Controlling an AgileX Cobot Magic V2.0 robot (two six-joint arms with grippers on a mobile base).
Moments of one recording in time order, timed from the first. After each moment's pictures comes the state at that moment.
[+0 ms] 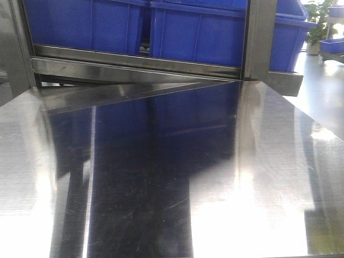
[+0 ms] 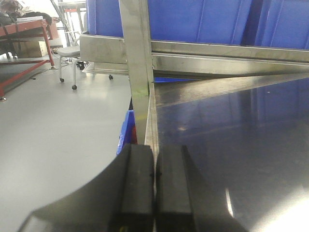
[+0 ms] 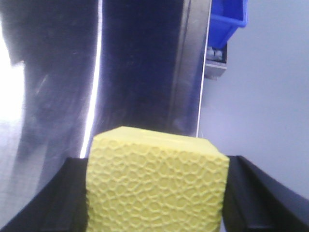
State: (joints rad) left arm 0.01 -0.01 0.00 0.23 0.13 -0.20; right arm 0.20 0.84 -0.65 0.07 0.58 -0.01
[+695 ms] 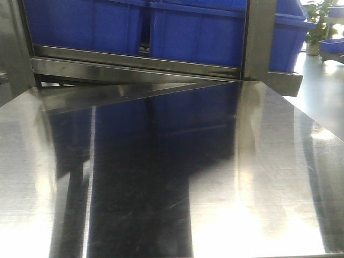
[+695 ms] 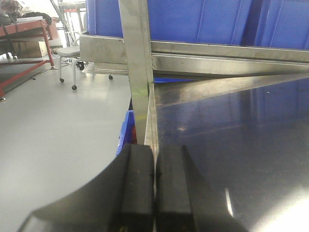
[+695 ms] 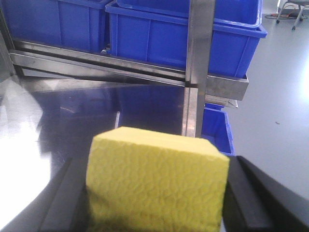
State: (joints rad) left arm 0.01 -0.01 0.00 0.23 0.13 -0.20; right arm 0.20 0.17 -0.54 0.08 0.61 -0.01
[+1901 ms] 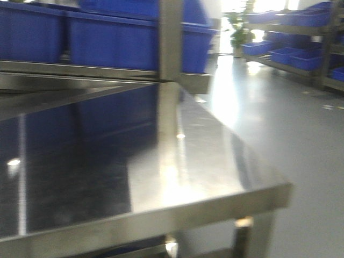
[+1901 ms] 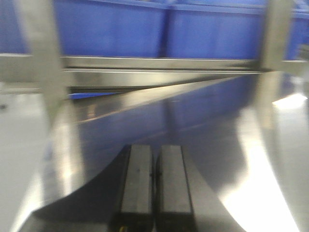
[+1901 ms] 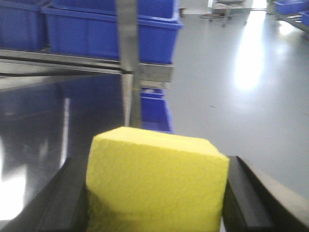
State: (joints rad) left arm 0.01 -0.01 0.00 0.23 0.13 -0.20; right arm 0.20 0.17 -0.54 0.08 0.61 -0.01
